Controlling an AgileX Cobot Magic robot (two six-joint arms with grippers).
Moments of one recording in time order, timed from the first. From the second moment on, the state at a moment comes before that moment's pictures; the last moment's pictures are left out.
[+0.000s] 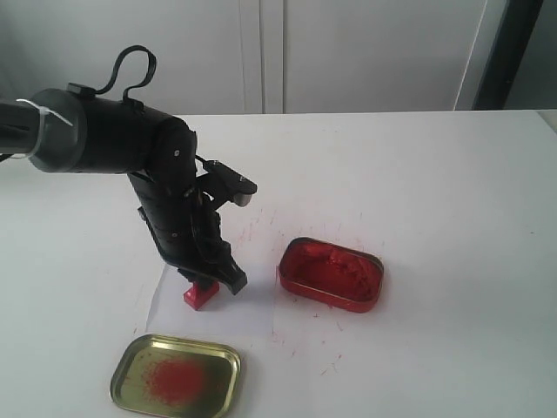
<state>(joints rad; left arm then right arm) -0.64 1.95 -1.30 -0.03 0.82 0.16 0.03 0.01 -0.01 0.03 0.36 0.06</state>
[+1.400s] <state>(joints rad) -0.64 1.82 -1.28 -0.05 0.81 0.16 0.03 0.01 -0.01 0.03 0.36 0.06</state>
